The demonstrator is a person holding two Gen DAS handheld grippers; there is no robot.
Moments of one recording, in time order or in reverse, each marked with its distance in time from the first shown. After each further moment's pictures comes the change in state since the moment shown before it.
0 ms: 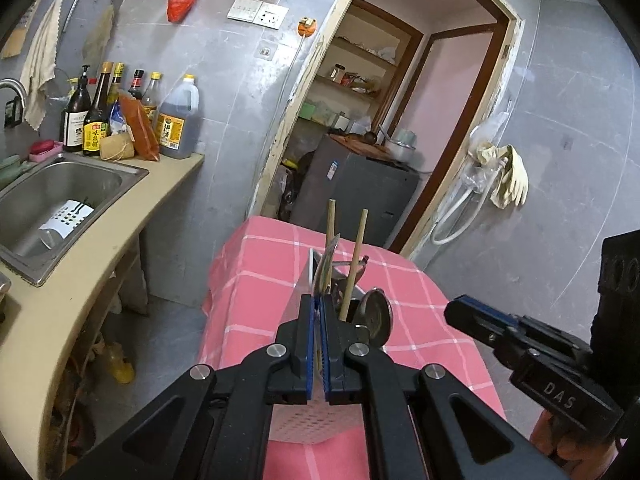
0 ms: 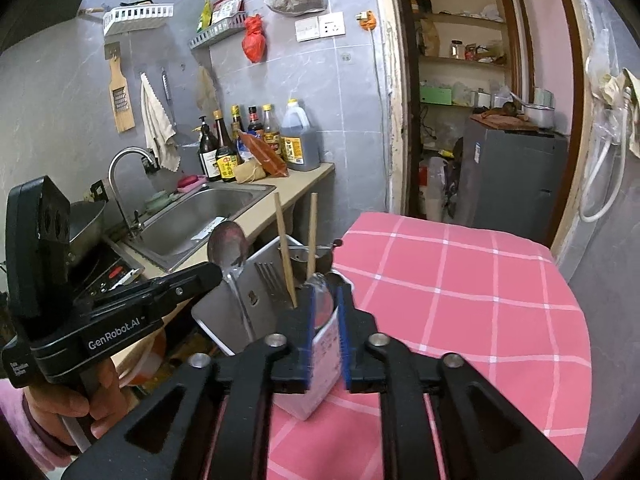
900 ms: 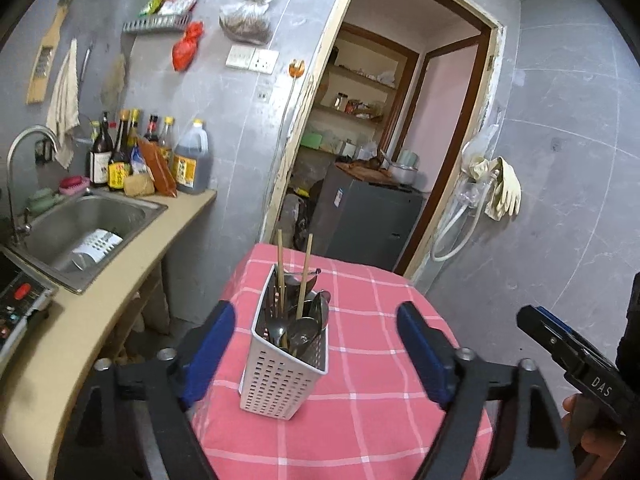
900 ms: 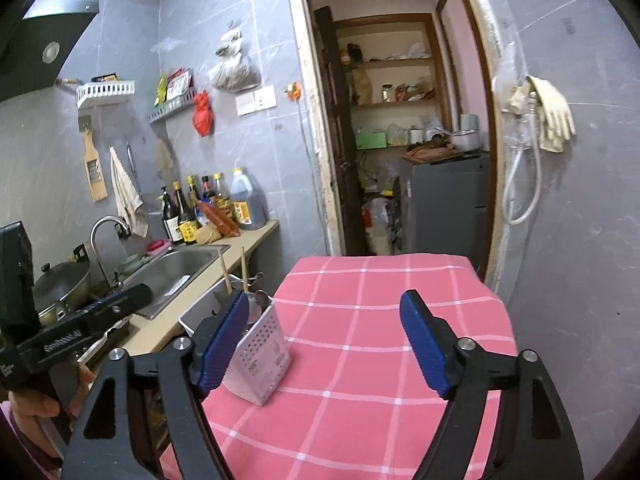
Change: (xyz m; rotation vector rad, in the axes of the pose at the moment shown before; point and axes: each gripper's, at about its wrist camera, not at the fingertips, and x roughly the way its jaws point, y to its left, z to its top) left arm -0.089 -0.070 -0.011 0.045 -0.116 0.088; right arm -0.140 -0.061 -0.025 0.140 -0.209 -0.157
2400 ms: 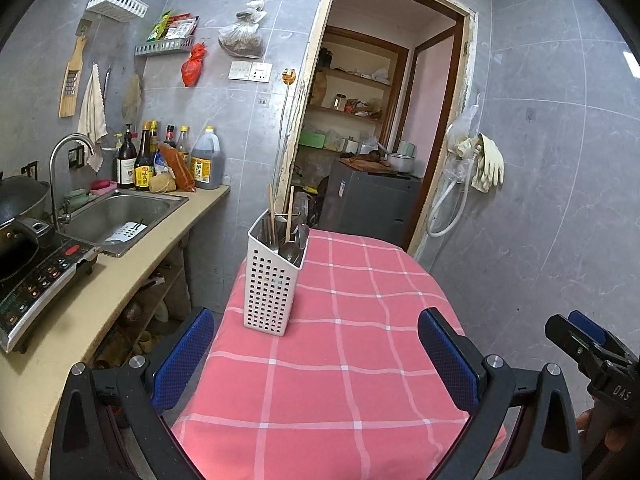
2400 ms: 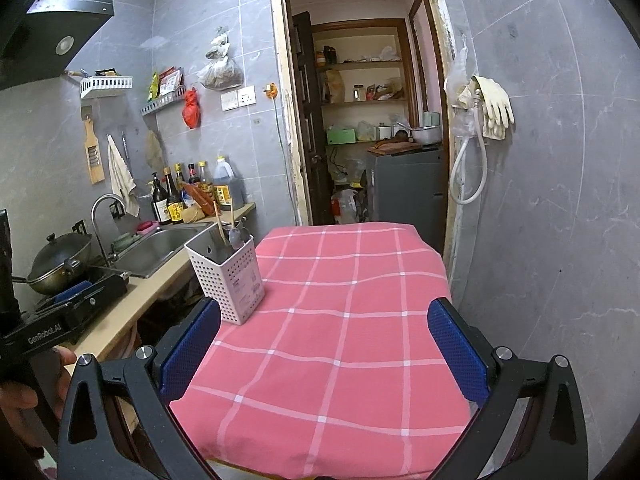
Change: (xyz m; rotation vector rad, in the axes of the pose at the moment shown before) left arm -0.105 -0.049 -0.086 0.063 -0.008 0.068; right arm -0.135 -0.030 -0.076 -0.013 0.013 -0.092
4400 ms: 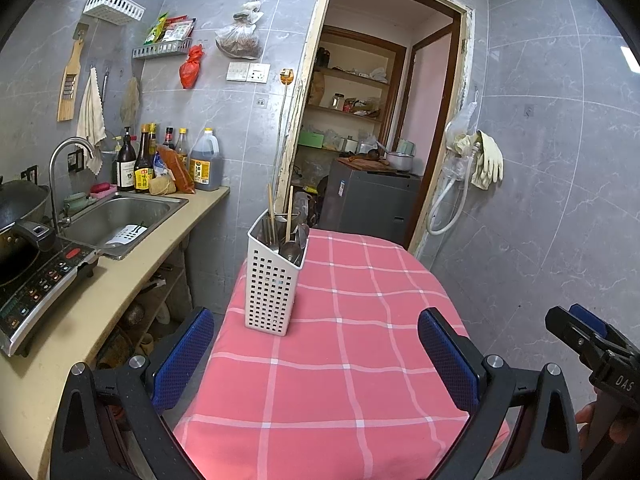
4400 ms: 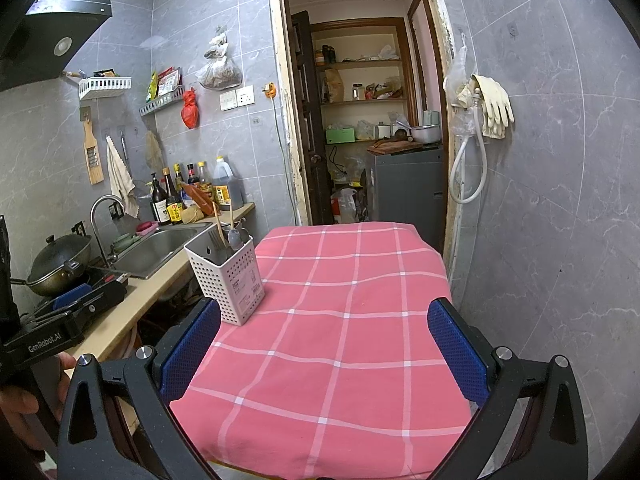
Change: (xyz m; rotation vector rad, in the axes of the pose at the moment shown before) left arm 0.000 0.000 0.000 0.011 -0.002 -0.001; right arm 0.000 -0.001 0.001 0.001 0.002 0.003
